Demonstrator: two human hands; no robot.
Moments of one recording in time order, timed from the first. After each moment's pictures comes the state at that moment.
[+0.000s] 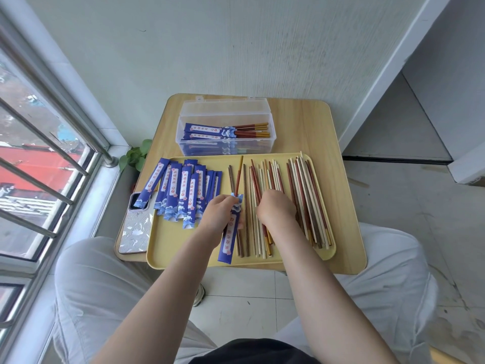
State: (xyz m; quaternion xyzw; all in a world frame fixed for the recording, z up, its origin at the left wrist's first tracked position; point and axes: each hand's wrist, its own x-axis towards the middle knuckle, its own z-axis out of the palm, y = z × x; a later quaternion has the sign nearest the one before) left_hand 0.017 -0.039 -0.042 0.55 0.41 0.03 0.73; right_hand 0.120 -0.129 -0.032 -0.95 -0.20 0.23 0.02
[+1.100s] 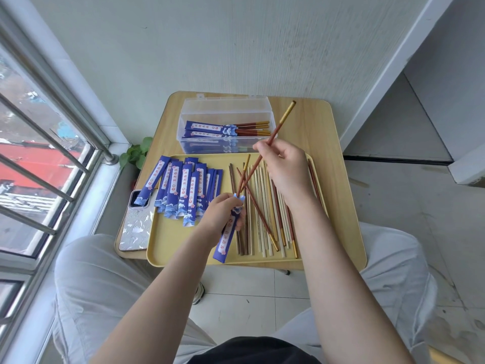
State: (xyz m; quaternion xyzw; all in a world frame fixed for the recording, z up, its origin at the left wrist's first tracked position) left_hand 0.012 -0.037 -0.041 0.56 0.35 0.01 0.75; right_hand 0.138 -0.135 0.029 -0.74 -0.22 0.15 0.62
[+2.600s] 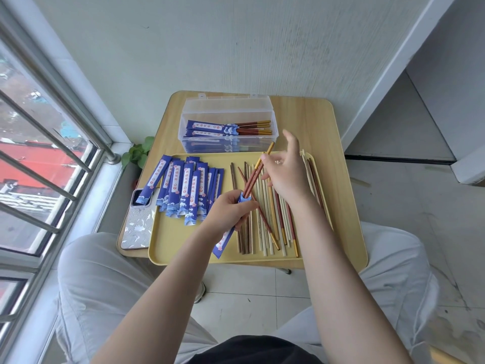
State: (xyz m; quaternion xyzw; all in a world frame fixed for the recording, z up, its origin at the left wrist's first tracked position) left_hand 0.016 -0.043 -0.029 0.68 0.28 -0.01 0.68; right_hand 0.143 -0.137 0.017 -0.82 -0.20 0.14 0.52
